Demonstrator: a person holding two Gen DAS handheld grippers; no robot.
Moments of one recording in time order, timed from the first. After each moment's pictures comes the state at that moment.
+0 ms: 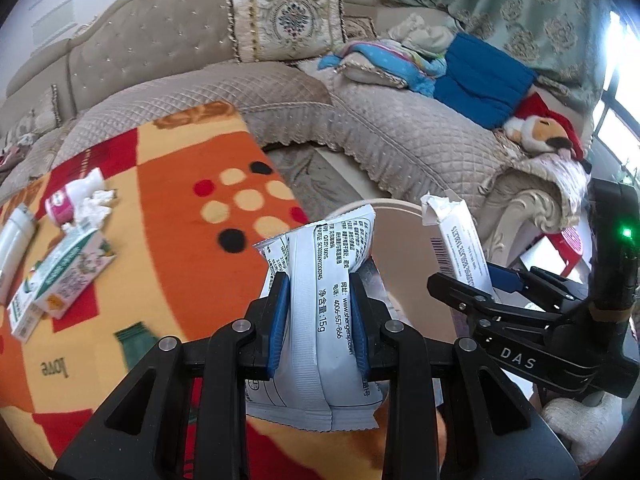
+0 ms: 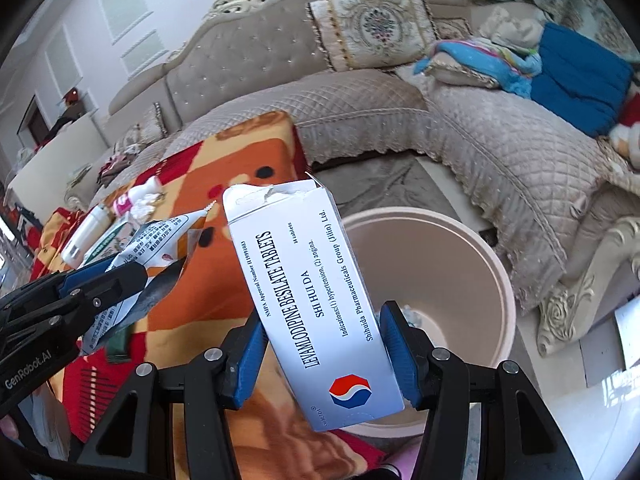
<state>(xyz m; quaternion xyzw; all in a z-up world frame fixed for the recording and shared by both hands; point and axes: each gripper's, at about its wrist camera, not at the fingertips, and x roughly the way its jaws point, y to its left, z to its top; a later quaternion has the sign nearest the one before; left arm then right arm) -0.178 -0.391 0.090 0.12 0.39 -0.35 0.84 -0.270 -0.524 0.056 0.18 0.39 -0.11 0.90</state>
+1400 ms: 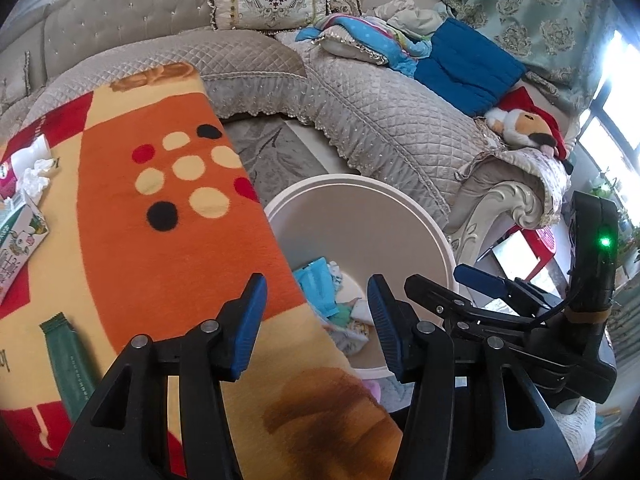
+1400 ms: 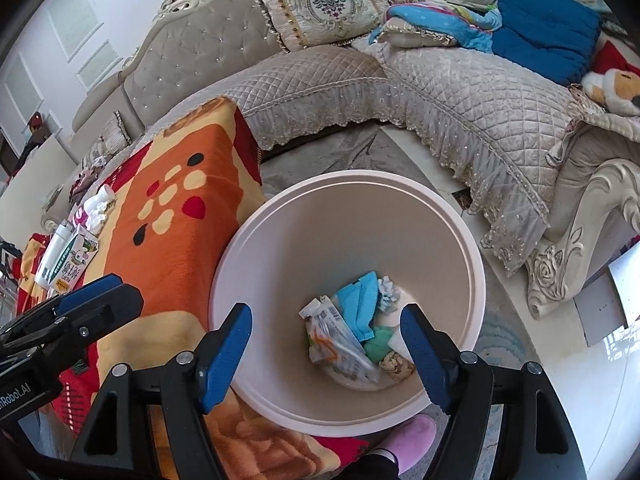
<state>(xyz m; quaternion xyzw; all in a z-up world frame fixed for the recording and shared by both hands) -0.170 -0.421 0.063 0.09 0.45 -0.38 0.81 -0.276 -0.558 0.025 0.22 0.42 -0.15 0.87</state>
